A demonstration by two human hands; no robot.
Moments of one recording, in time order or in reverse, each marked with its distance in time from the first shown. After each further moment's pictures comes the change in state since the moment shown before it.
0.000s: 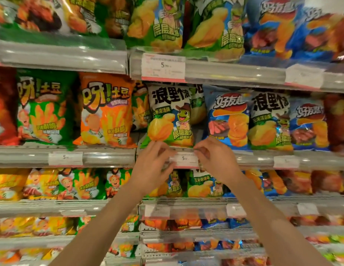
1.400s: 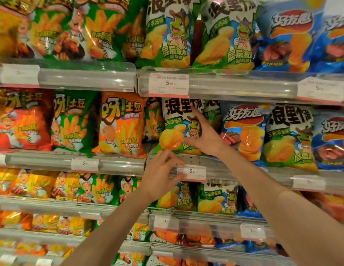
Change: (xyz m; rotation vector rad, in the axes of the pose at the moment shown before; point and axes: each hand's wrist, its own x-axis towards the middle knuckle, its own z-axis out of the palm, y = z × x) left_hand 0.010 0.008 -0.004 -0.045 -0.044 -0.115; right_hand 0.115 0.003 0.019 0.652 -0.171 -0.015
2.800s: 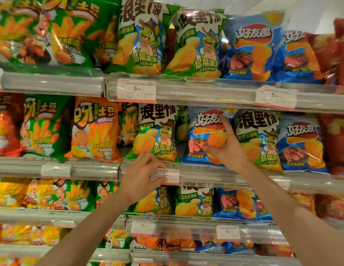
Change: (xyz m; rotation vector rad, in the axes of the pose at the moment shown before) left_hand 0.012 0.019 0.005 0.039 -0.031 0.001; right_hand -0.082 0.026 -0.101 0.049 0.232 0.089
